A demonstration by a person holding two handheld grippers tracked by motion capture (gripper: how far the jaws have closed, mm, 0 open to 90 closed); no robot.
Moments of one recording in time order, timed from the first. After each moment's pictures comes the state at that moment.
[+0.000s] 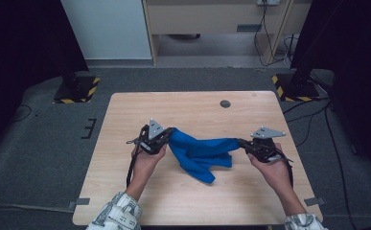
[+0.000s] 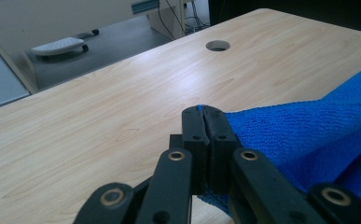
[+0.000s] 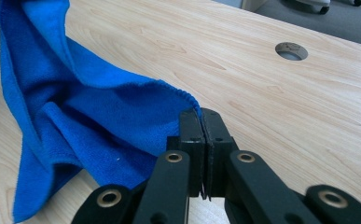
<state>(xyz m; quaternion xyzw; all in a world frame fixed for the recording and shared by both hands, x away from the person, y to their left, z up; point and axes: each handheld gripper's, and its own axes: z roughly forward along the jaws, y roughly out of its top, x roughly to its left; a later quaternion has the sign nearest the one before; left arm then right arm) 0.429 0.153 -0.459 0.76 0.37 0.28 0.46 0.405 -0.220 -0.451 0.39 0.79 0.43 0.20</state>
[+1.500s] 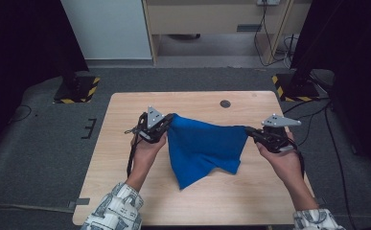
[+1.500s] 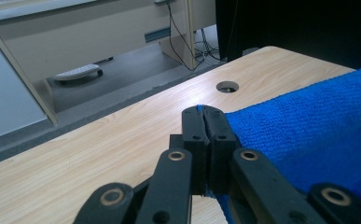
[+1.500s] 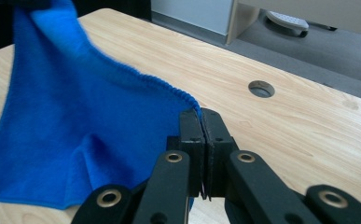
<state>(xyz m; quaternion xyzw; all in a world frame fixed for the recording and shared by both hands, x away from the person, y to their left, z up) 0.437 0.147 -0.413 0.74 0.36 0.31 0.48 0.404 -0.232 -0.393 0.39 0.77 0.44 0.23</state>
